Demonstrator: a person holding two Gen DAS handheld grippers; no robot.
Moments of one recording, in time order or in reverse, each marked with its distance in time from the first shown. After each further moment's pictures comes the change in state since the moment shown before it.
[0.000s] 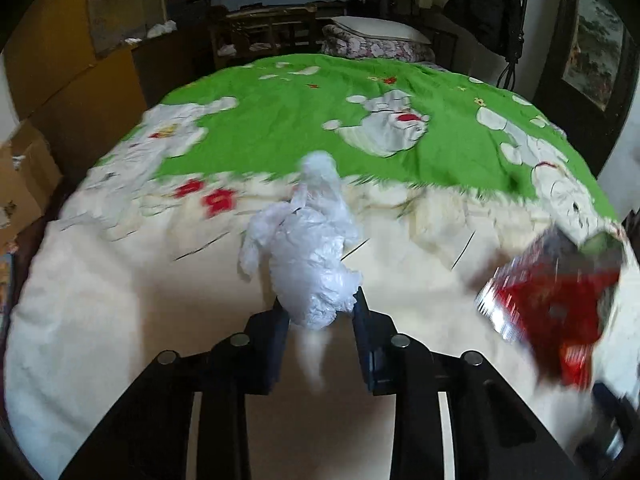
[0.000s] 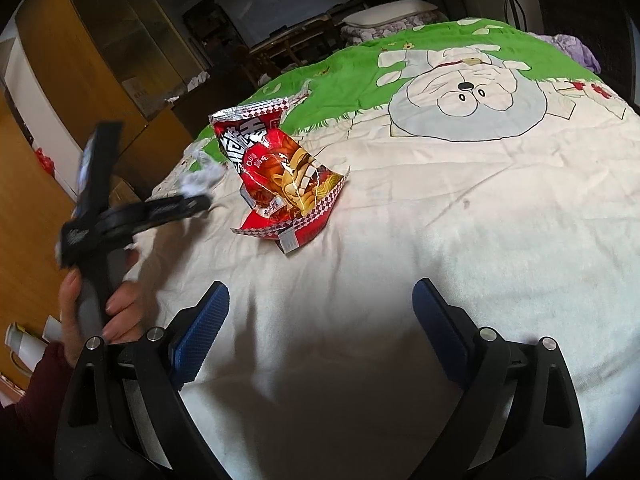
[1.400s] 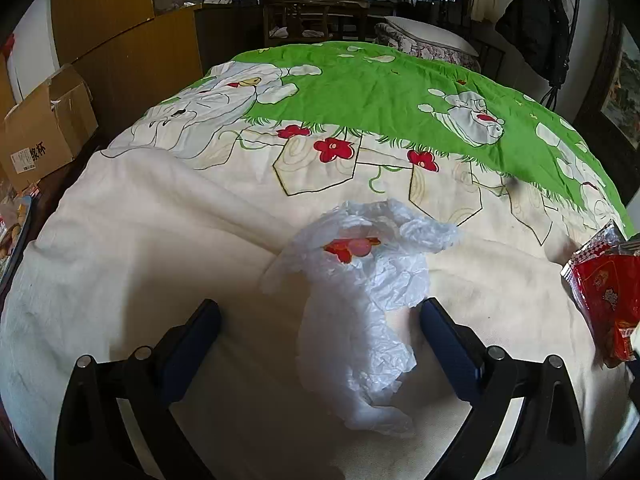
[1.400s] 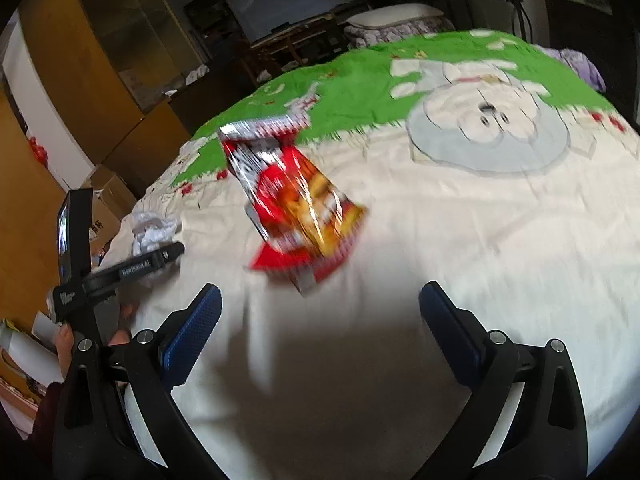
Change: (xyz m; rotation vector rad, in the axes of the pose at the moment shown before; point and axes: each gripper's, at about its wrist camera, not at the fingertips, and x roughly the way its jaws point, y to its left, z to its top) left arm 0.009 0.062 -0.027 -0.154 0.028 0.054; right arm 0.018 0.024 0.032 -0.076 -0.003 -0.033
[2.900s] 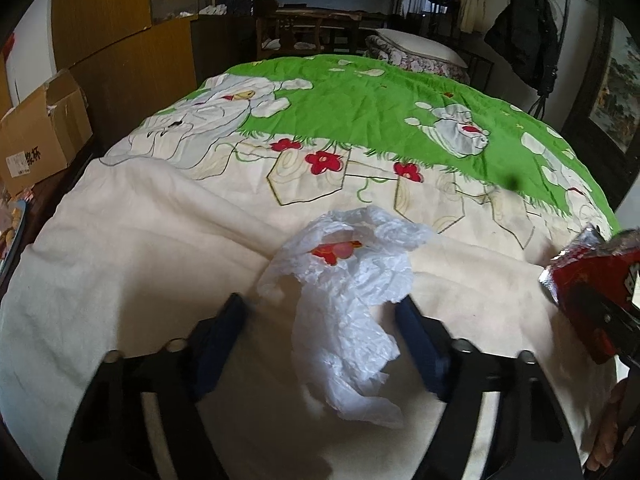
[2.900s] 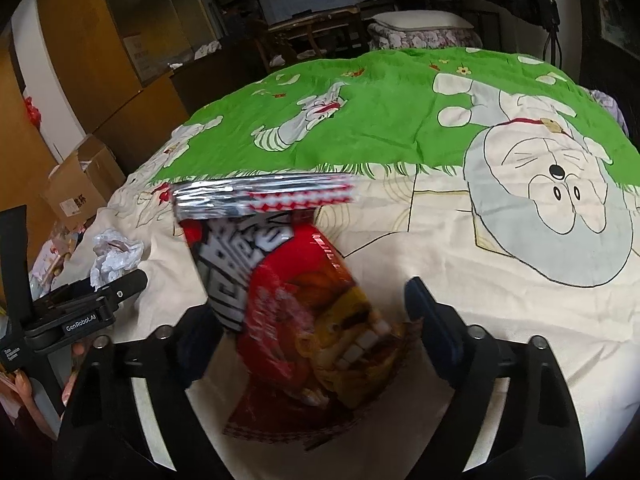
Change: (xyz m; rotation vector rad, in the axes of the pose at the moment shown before) left arm -0.012 -0.001 -0.005 0.009 -0.054 -0.044; right arm 0.058 0.015 0.037 -0.121 0.042 -0.037
